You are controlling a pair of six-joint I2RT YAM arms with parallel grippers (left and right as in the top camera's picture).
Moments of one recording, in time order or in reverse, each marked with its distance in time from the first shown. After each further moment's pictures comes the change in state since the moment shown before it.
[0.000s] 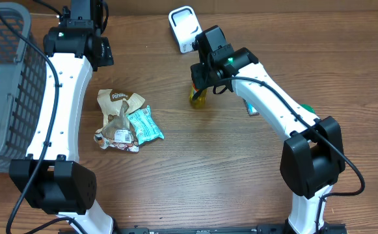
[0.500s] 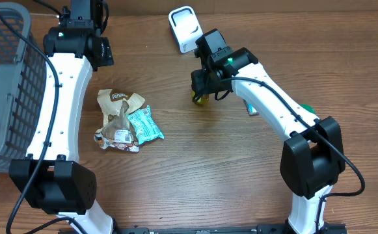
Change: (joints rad) left arm 0.000 0.000 0.000 0.000 0.000 0.000; right arm 0.001 0.000 0.000 -0.096 -0.019 0.031
